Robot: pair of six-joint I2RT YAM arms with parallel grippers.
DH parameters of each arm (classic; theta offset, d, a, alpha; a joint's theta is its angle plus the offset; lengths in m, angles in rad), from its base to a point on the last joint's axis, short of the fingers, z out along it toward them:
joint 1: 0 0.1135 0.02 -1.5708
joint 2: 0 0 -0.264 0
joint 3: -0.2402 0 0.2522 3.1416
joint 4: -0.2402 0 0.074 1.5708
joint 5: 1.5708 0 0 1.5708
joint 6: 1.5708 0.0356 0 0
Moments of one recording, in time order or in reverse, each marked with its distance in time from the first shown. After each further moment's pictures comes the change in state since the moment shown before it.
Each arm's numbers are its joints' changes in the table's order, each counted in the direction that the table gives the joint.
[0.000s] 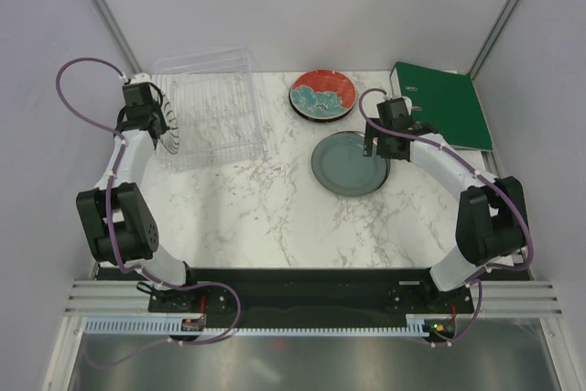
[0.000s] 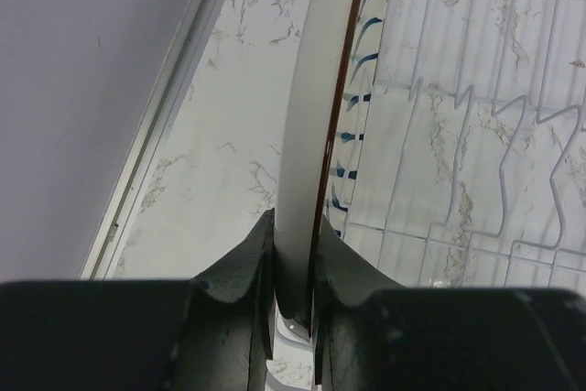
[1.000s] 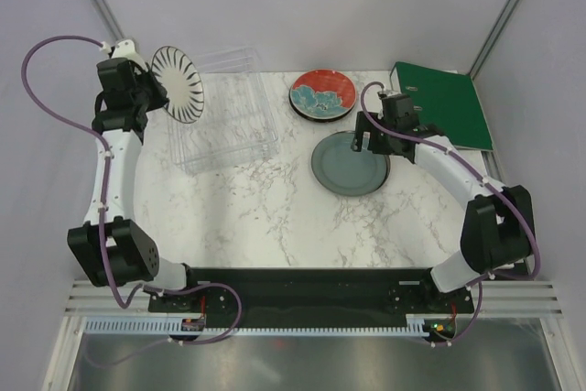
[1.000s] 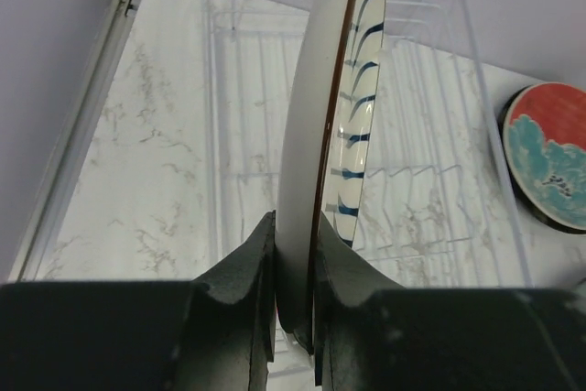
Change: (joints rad) left arm -0.008 -0.143 -0.191 -0.107 0.288 -0.108; right arm 0.000 -0.065 0.006 0.071 -0.274 0.019
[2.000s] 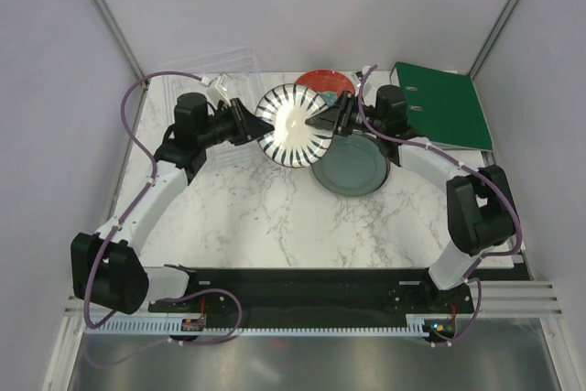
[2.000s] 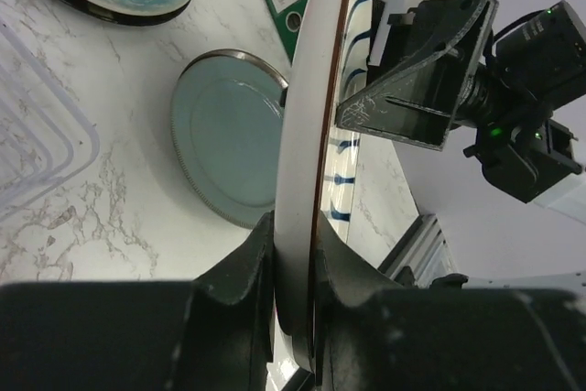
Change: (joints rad) left arm -0.452 -0.175 0.379 0.325 0.514 -0.486; right arm 0.047 0.133 0.039 0.803 -0.740 0.498
